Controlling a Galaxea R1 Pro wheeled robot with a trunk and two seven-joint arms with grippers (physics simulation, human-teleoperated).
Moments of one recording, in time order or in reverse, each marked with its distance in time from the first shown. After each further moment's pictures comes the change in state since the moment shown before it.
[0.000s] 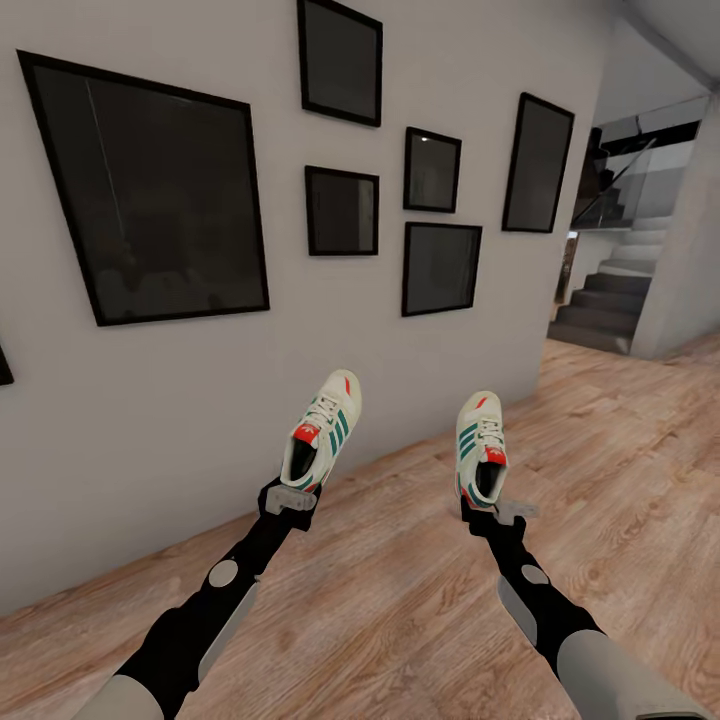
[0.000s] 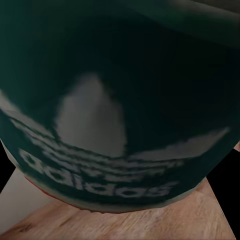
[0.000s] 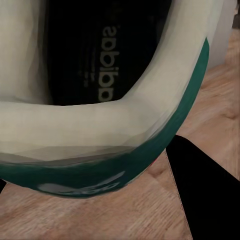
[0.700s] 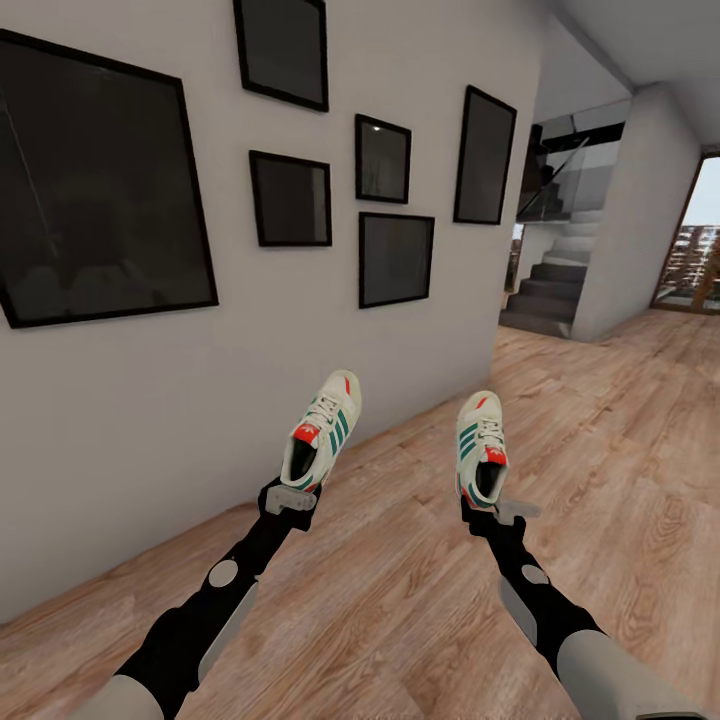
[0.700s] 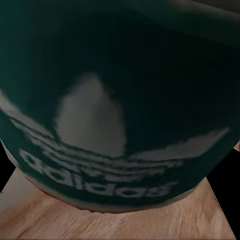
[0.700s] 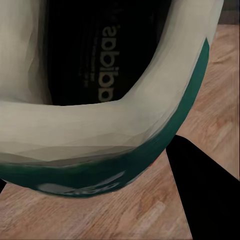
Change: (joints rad) left arm 0.000 0.000 0.000 0.000 0.000 0.000 0.000; right arm 0.000 0.000 0.000 0.000 0.000 0.000 0.000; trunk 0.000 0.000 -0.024
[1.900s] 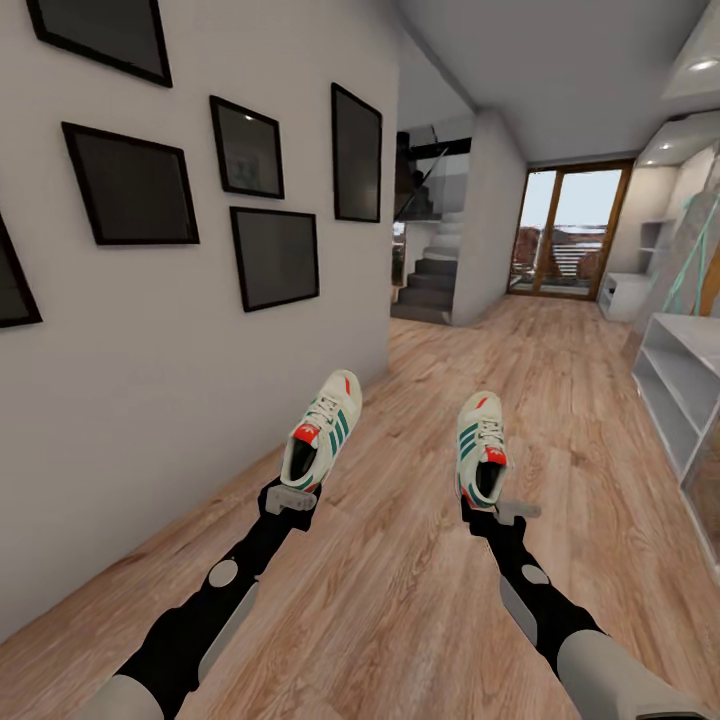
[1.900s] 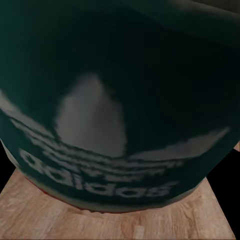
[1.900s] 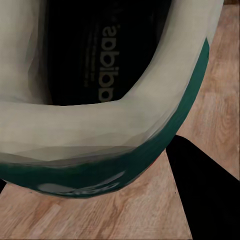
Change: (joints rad) left arm 0.000 0.000 0.000 0.000 0.000 0.000 0.000; right arm 0.000 0.000 0.000 0.000 0.000 0.000 0.000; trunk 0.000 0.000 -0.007
